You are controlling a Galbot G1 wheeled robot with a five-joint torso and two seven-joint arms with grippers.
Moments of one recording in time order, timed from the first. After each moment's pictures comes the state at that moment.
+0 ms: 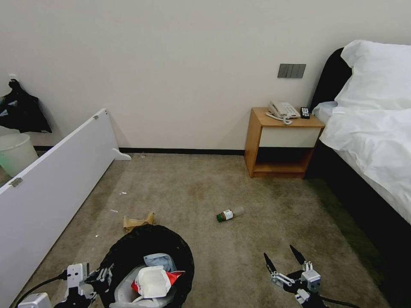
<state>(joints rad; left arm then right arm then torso) 1.86 -1.22 -0.85 -2.29 -0.76 0.42 0.00 -1.69 1.29 0.60 1.85 0.37 0.34 -0.30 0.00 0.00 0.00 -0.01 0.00</state>
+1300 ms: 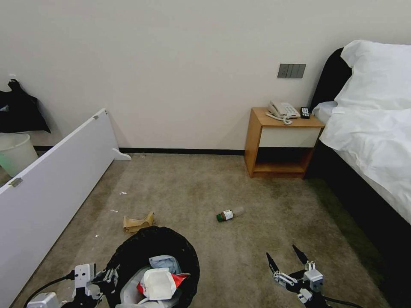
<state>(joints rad) 1.85 -1.22 -0.81 -2.29 -0.74 0.43 0.00 -1.68 1.29 0.62 1.84 0.37 0.36 -0.34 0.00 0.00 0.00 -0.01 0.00</state>
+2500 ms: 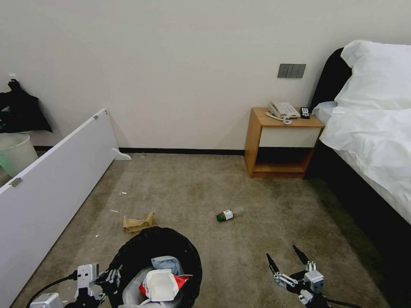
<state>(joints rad) 1.85 -1.23 -0.79 -2.29 -0.72 0.43 0.00 -1.68 1.29 0.63 1.84 0.37 0.36 -0.35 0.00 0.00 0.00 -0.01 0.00</state>
